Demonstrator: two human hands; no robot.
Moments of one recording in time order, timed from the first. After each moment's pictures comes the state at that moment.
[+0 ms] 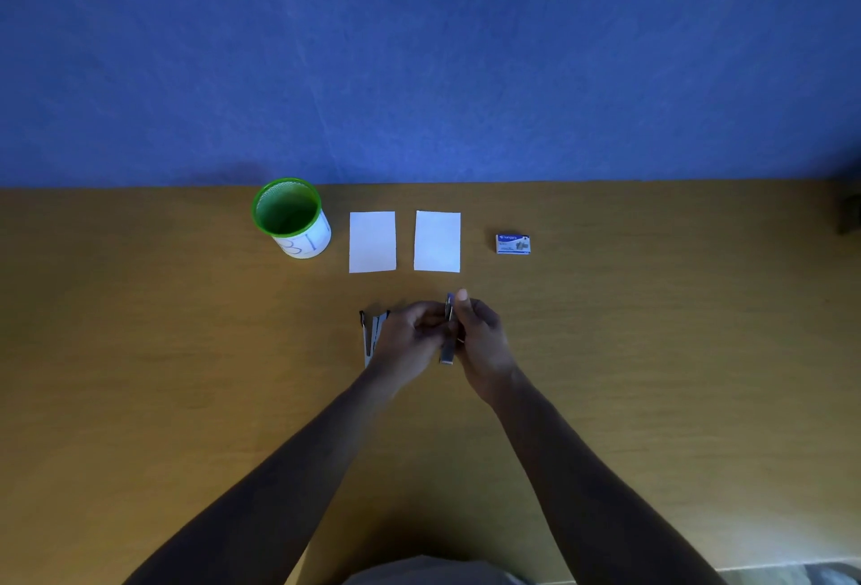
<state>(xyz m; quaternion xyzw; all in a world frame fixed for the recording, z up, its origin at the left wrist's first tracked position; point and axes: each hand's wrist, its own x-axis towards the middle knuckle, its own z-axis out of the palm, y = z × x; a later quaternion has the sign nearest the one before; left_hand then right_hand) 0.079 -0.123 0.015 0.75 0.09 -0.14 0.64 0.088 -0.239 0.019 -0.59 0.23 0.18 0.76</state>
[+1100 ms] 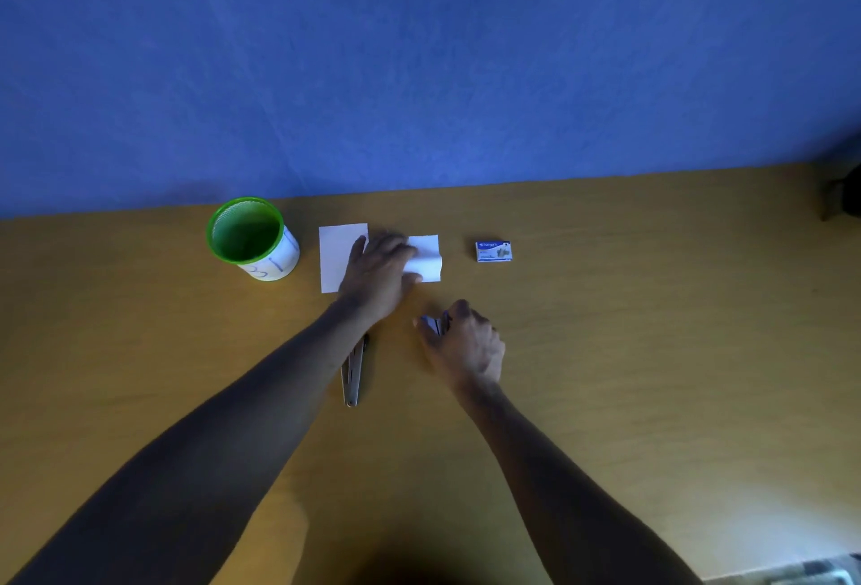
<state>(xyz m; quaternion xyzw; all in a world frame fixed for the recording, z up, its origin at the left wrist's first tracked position) 0.197 -0.099 -0.007 0.97 -0.15 -0.06 0.16 0.111 -0.242 -0.014 -0.96 0.14 0.08 0.23</state>
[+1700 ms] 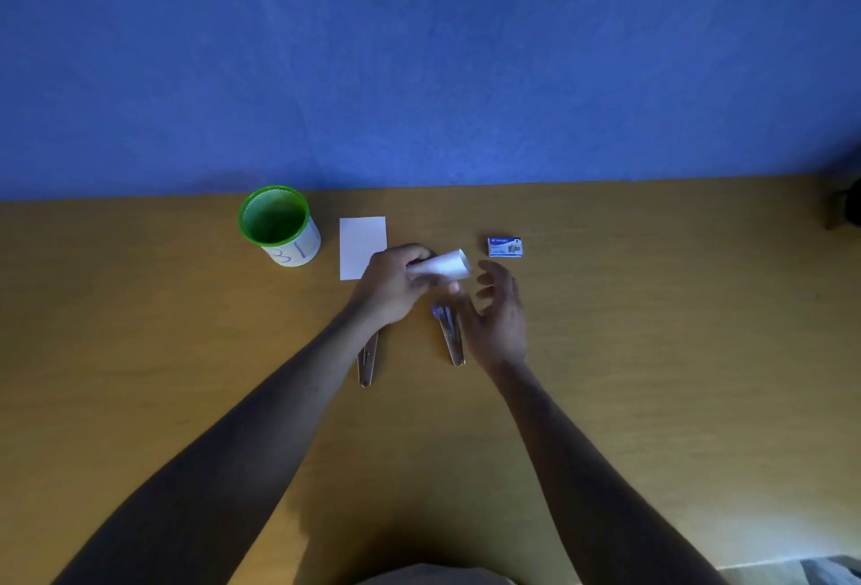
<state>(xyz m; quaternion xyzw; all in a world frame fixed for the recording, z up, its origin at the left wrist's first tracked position) 0.155 -0.101 0.040 0.87 -0.03 -0.10 0.48 0.105 -0.262 0.021 -0.88 0.09 -0.04 0.47</state>
